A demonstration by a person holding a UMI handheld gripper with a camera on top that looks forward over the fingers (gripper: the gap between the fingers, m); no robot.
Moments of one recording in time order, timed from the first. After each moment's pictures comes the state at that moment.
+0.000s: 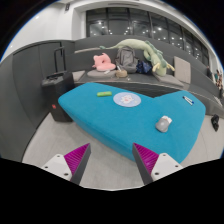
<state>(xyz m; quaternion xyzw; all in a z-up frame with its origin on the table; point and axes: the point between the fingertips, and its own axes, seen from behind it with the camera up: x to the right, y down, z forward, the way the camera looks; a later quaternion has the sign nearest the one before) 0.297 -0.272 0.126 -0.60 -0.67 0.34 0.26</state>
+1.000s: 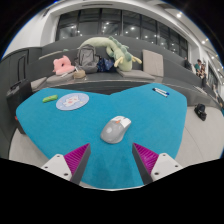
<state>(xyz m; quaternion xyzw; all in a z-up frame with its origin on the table) 0.174 -0.043 0.024 -0.67 -0.58 0.29 0.35</state>
